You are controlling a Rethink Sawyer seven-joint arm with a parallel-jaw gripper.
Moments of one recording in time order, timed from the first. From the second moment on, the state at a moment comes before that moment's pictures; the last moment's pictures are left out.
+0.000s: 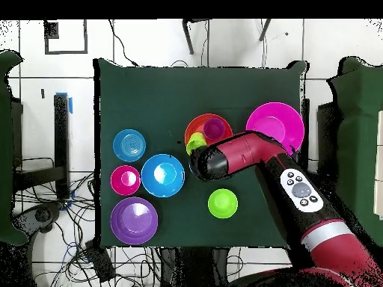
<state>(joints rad) -0.69 -0.56 0.60 1.70 -0.85 0.69 2.15</state>
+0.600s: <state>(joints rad) -0.61 -0.56 0.60 1.69 -0.86 0.69 2.15</state>
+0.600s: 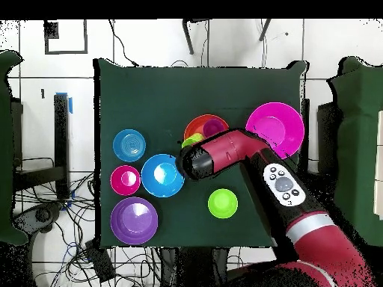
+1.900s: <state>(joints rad) -0.40 -0.61 0.34 1.57 -0.97 0.58 2.15</state>
